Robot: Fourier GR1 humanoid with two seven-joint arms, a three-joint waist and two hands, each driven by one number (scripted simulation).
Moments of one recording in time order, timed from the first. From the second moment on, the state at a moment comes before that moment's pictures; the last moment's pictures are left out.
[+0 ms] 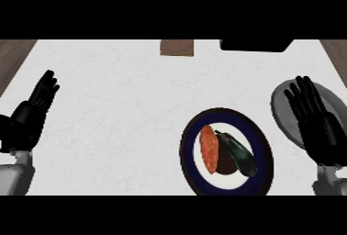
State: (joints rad) left arm -0.16 0.41 0.03 -1.47 0.08 0.07 0.03; right arm -0.07 -0.39 0.08 -1.64 -0.44 -0.13 -0.04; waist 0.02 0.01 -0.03
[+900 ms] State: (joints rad) left arm -0.22 0.26 0.01 -1.46 0.10 0.14 0.05; right arm -0.21 -0.59 0.21 -1.34 -0.11 0.28 -0.59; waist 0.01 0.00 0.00
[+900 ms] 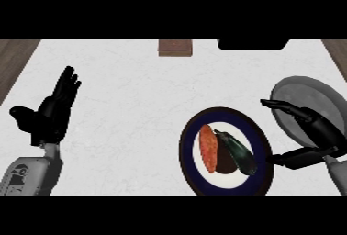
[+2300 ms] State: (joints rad) left arm -0.22 0.25 0.06 -1.47 0.07 0.09 0.08; right arm -0.51 -0.56 0.23 -1.67 0.04 0.63 -0.01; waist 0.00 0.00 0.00
